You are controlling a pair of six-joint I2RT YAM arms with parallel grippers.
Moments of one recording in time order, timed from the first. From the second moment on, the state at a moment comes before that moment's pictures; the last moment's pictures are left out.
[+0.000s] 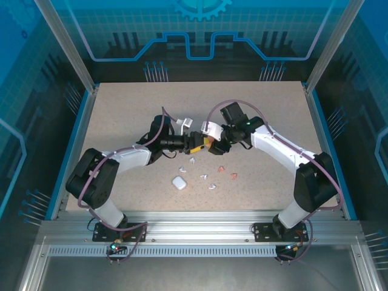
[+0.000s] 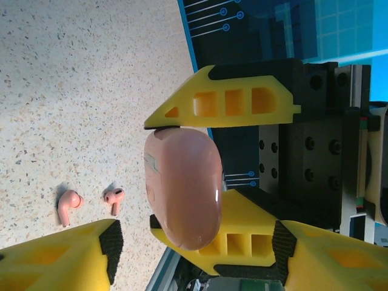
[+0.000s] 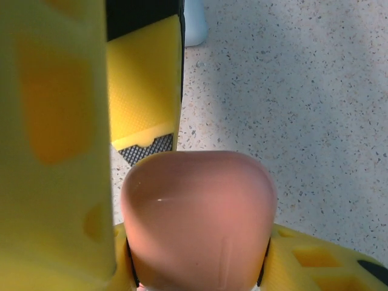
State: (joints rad) left arm -0.44 1.66 0.84 0.41 0.91 -0.97; right arm 0.53 1.61 1.26 -0.68 -0.30 -0.67
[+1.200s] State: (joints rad) left arm -0.46 1.48 0.79 0.32 0.77 -0.71; right arm 0.51 1.23 1.07 -0.60 -0.42 -0.52
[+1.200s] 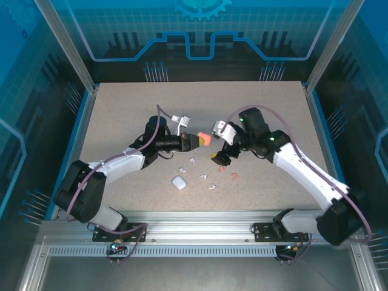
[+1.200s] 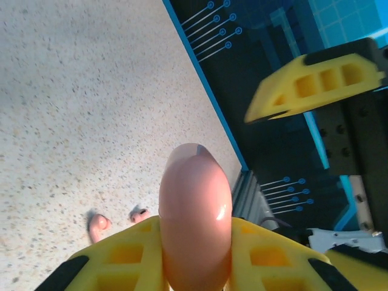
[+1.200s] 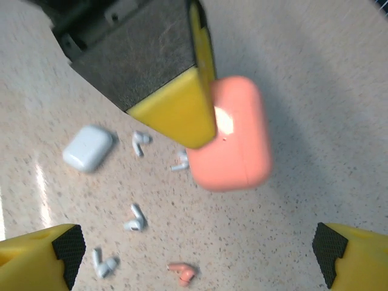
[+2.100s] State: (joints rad) left arm -0.54 1.17 0.49 0.82 0.73 -0.26; right arm 0.54 1.04 0.81 -0.08 -0.62 -0.18
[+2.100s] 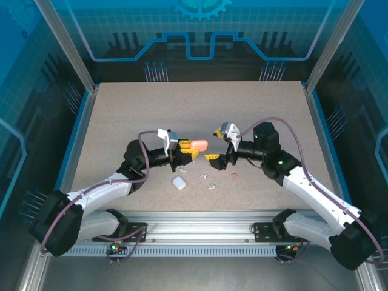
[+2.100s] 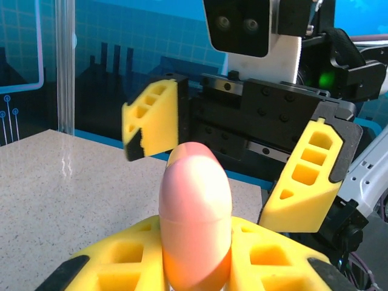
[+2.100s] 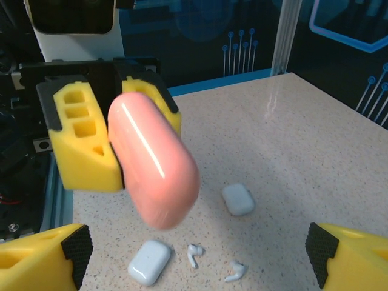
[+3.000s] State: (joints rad) left arm -0.54 1.16 0.49 0.79 0.73 -0.21; right arm 0.56 1.12 0.94 -0.12 -0.60 -0.25
